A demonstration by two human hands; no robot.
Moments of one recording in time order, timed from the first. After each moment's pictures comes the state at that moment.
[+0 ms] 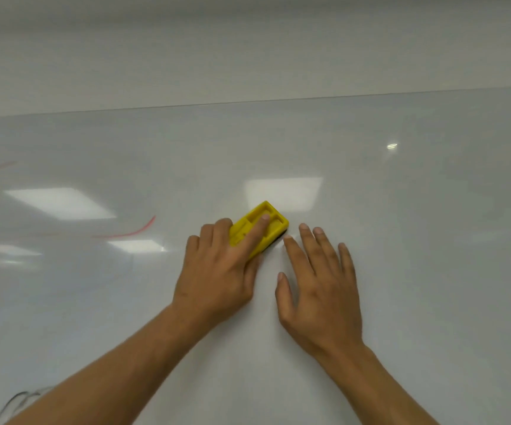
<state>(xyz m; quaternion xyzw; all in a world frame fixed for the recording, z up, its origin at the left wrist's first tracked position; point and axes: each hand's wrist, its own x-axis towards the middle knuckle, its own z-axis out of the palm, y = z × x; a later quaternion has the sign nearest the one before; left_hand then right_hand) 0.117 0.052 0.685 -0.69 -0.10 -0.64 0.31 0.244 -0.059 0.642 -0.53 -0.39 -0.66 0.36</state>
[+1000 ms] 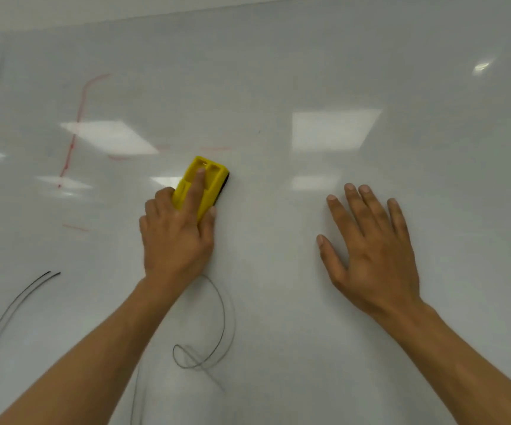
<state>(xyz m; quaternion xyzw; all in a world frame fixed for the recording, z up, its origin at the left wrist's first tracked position) -0.021 0.190 0.600 -0.65 -0.28 -0.69 0.17 0.185 0.006 0.582 -0.56 -0.43 -0.65 0.29</state>
